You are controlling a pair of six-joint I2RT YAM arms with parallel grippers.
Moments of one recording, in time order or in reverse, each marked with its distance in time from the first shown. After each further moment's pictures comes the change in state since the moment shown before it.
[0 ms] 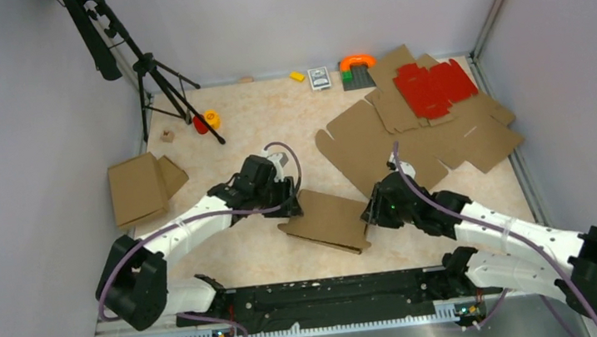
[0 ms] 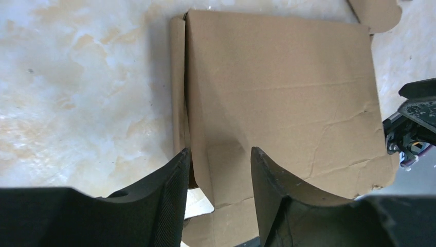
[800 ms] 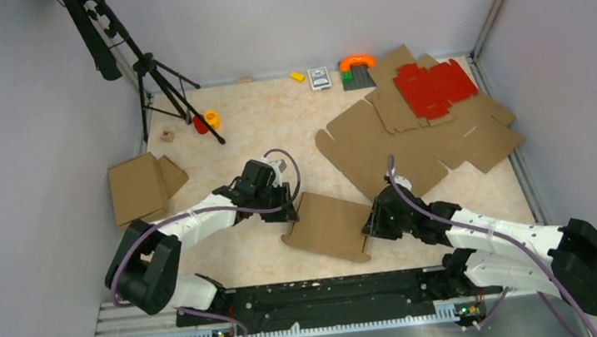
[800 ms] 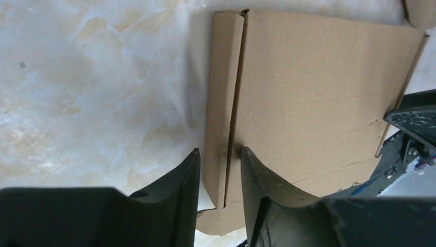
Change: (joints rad) left arm 0.041 0.073 -0.051 0.059 0.009 0.016; right arm 0.000 0.031 -0.155 0.159 -0.058 0.010
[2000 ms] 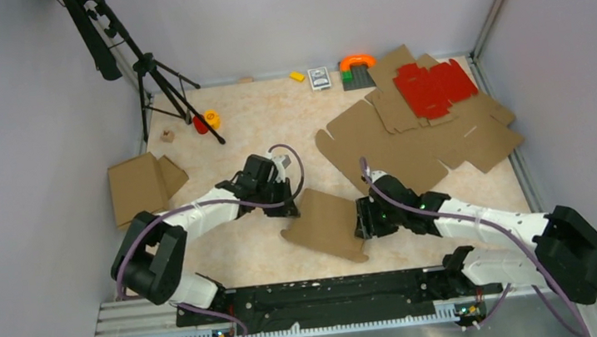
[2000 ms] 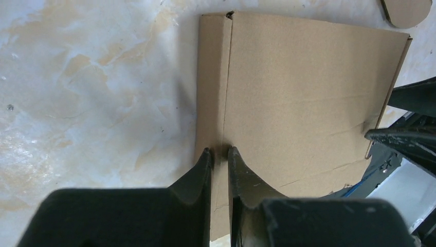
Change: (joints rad) left arm 0.021 0.063 0.032 0.055 0.085 0.041; right arm -0.018 0.130 0.100 0.000 -0.116 -0.343
